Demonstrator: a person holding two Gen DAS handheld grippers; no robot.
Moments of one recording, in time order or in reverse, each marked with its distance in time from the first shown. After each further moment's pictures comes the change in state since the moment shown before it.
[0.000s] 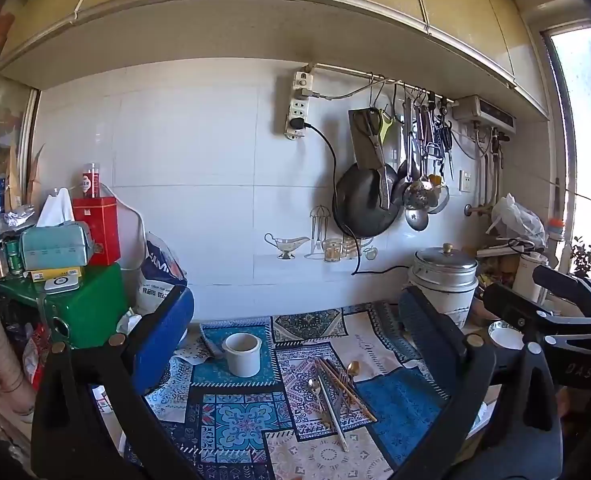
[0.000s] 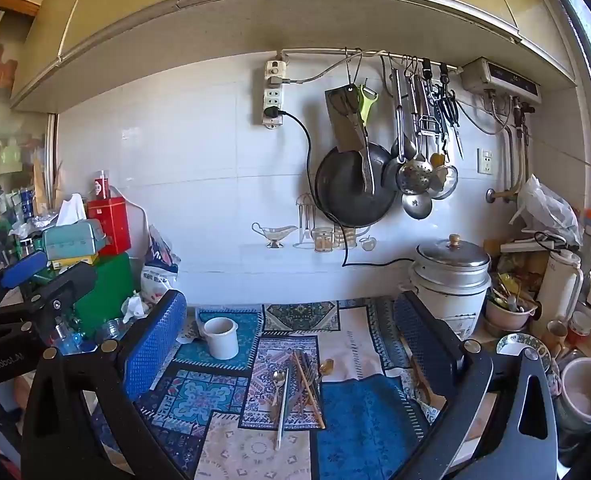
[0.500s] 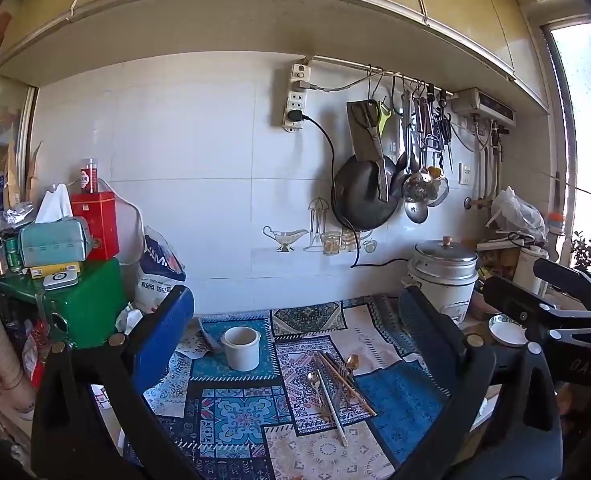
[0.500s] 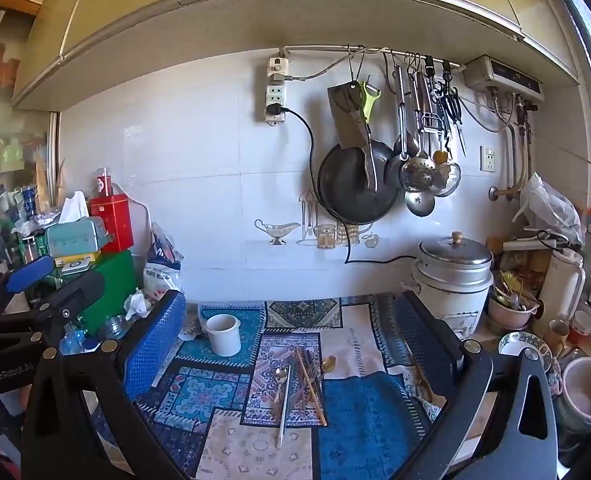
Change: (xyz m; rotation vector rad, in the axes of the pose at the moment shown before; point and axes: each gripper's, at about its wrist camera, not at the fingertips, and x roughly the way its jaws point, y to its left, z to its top) left arm 0.002 -0.005 -0.003 -0.001 0.022 0.010; right arm 0.001 0.004 -0.003 0.002 0.017 0.004
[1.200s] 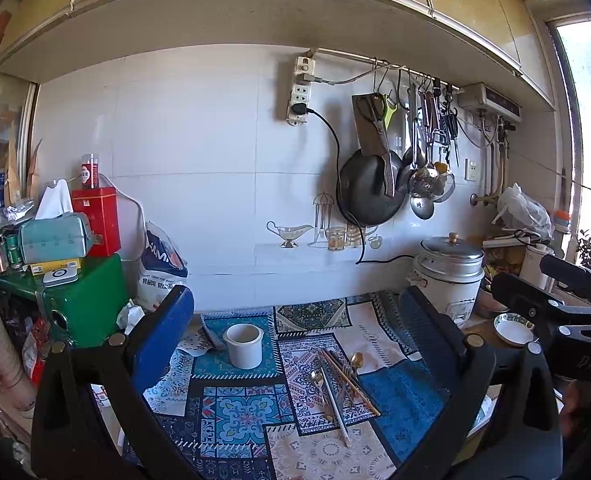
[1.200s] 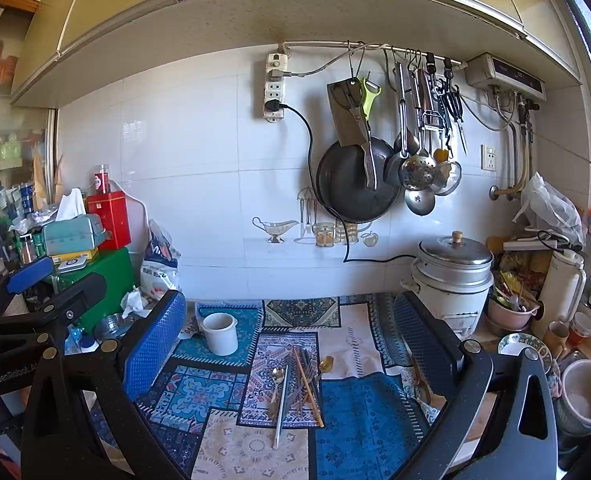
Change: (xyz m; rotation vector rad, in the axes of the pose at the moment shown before) left arm 0.012 0.004 -0.004 -0.003 0.014 0.012; right arm 0.007 -0.004 0.003 -0.005 0.012 -0.003
